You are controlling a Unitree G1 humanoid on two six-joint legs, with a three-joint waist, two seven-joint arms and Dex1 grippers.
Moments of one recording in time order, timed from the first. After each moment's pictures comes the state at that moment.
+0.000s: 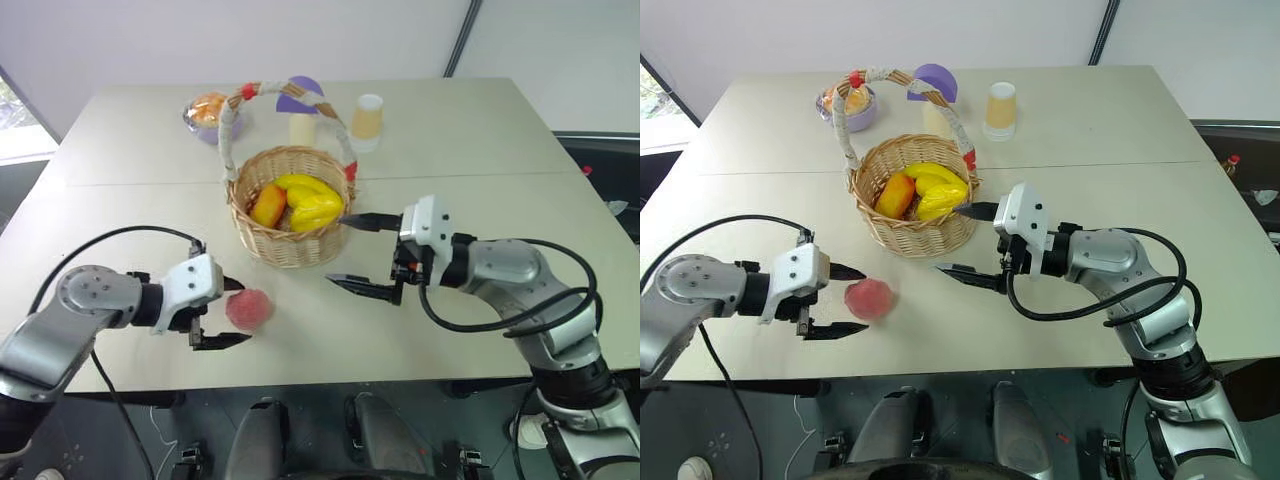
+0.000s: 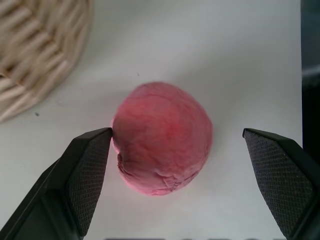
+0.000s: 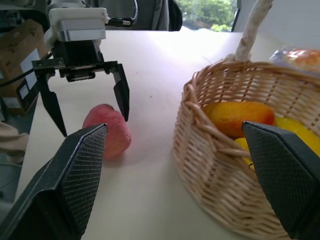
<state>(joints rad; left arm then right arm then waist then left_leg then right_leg) -0.16 1.03 -0.08 -0.38 -0.33 0.48 -1.14 -0.39 -0.61 0.13 -0.47 0.49 0.52 0.89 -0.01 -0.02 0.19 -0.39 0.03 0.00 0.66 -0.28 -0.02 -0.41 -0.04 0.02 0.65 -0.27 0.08</state>
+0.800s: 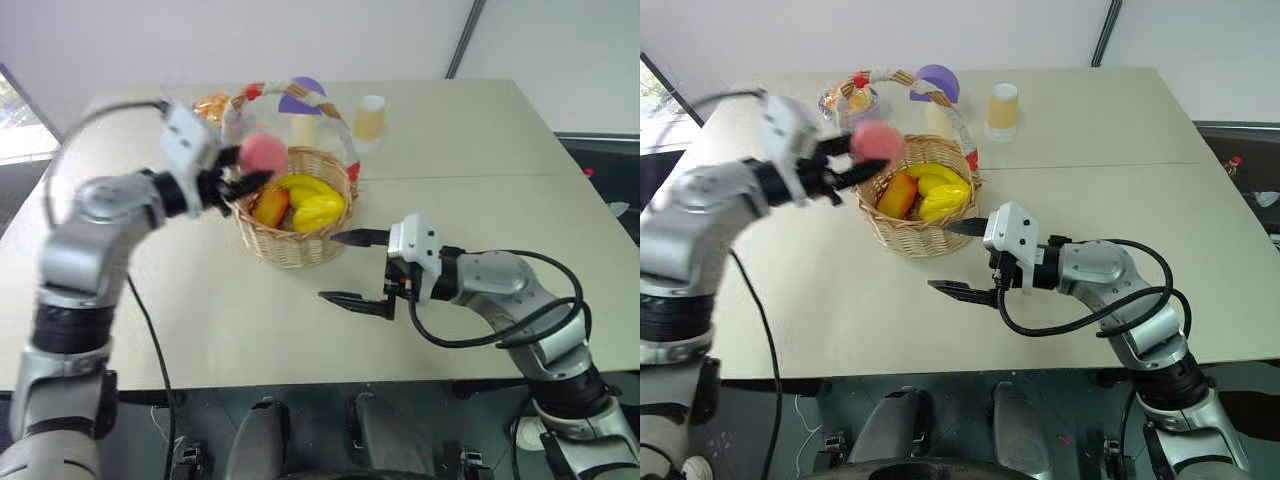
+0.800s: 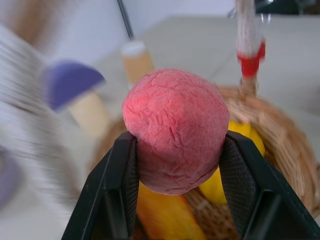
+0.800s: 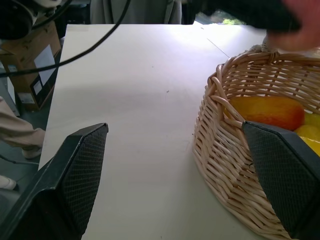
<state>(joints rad) -0.65 0.65 -0.07 -0.12 -0.37 0.61 -0.71 -0.38 -0.59 0.16 -0.48 0.46 0.51 0.87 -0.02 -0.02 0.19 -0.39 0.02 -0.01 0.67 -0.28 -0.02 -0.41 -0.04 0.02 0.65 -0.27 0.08</state>
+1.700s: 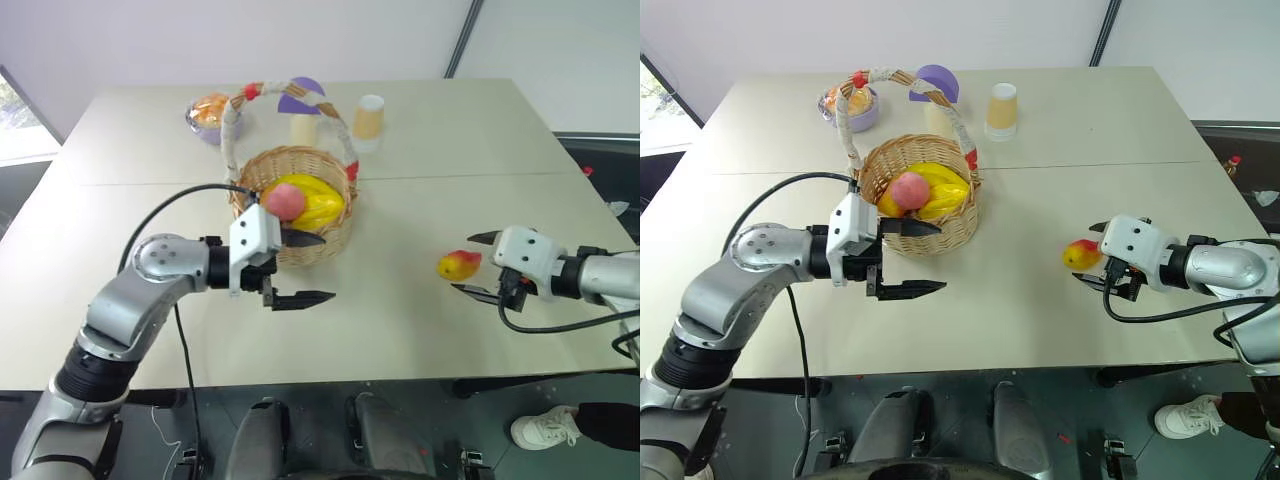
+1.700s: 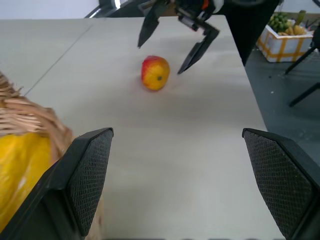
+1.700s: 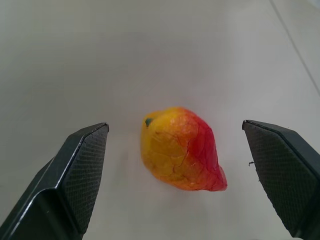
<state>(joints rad) -0.44 0.66 -0.16 -0.42 -0.51 0.52 -1.00 -0.17 -1.04 -0.07 -0.13 0.14 0.21 0.99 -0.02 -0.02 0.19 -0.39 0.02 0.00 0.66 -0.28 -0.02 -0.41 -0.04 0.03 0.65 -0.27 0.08</state>
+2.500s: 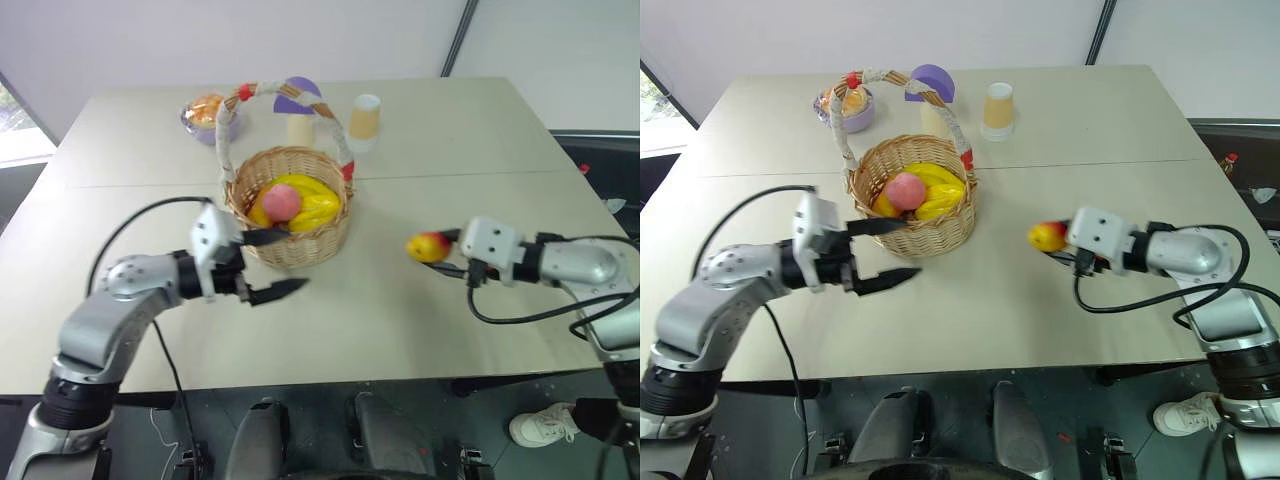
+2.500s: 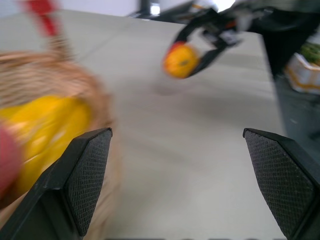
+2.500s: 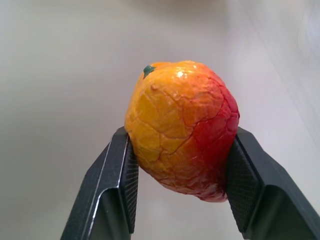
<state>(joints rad) -0.27 0.67 0.11 -0.38 -0.61 0.55 -0.91 -0.34 -0.87 0.01 -0.26 0.22 0.23 0.99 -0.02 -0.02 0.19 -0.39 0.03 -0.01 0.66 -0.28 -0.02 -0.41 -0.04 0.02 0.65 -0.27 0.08</state>
